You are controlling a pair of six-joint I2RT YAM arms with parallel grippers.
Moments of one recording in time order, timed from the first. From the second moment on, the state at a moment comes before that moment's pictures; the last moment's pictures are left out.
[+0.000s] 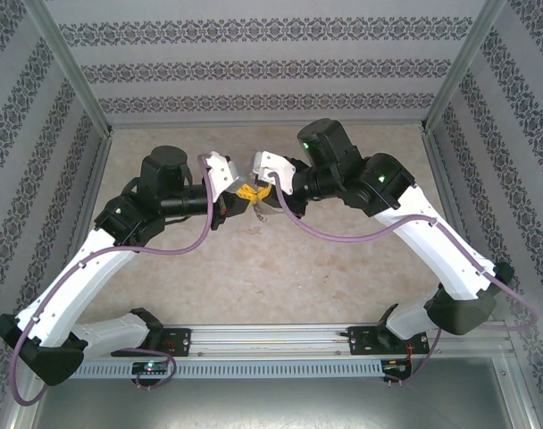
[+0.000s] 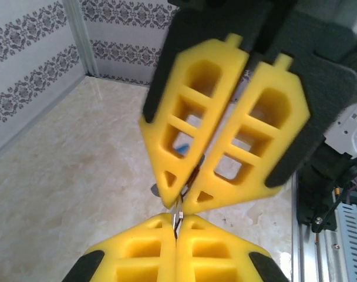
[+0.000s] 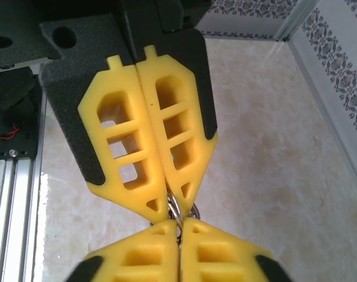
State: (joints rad) left arm -0.58 1.11 1.32 -0.61 0.57 0.25; right arm 0.82 1.45 1.83 -1.05 -0.35 -0.51
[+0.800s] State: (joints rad) left arm -0.58 1.08 1.27 -0.46 0.61 0.15; right arm 0.82 1.32 1.74 -1.00 -0.31 -0.47
